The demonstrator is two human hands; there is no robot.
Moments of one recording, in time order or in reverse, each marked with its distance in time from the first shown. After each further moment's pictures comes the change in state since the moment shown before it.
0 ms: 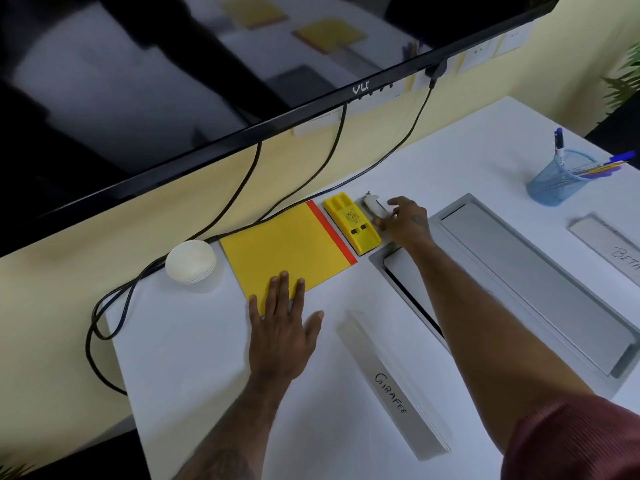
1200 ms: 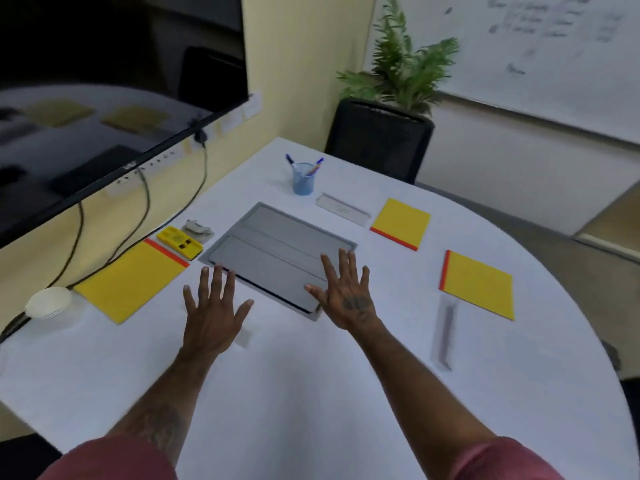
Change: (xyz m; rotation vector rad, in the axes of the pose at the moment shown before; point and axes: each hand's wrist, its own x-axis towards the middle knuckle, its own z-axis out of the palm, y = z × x) left_hand -0.129 0.167 -0.158 -0.006 0.007 0.435; right_hand -0.394 0.152 -0.225 -0.513 0.199 -0.035
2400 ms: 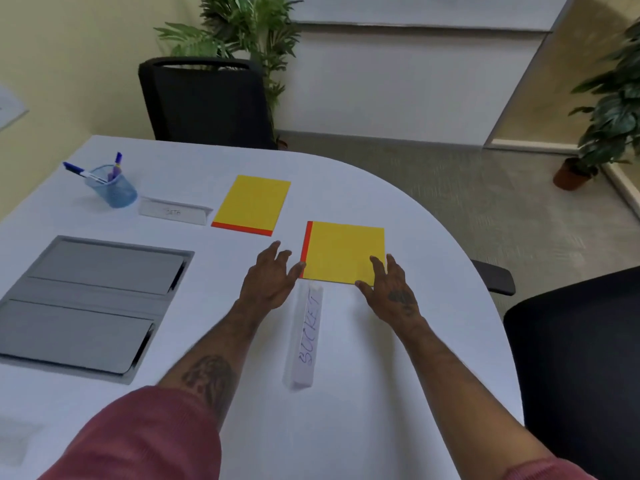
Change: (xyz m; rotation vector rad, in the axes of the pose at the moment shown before) left_hand 0.140 0.494 0.092 -0.281 -0.325 0.346; right_hand -0.075 0.467 0.000 0.228 0.021 0.571
